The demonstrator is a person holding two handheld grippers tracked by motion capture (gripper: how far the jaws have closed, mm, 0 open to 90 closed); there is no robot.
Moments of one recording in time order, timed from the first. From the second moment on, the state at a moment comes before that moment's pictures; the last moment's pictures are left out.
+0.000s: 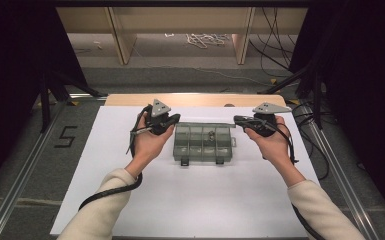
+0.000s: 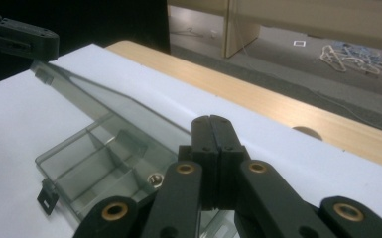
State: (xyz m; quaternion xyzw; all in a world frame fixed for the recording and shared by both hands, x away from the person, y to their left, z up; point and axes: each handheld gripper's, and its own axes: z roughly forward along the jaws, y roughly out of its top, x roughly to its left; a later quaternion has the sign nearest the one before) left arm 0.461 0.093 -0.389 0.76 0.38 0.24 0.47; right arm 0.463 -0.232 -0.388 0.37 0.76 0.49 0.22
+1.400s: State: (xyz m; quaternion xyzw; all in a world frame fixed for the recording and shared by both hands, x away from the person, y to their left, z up) left arm 0.418 0.098 -0.451 0.80 0.36 0.21 0.43; right arm 0.429 -0.230 -0.452 0.37 0.79 0.46 0.16
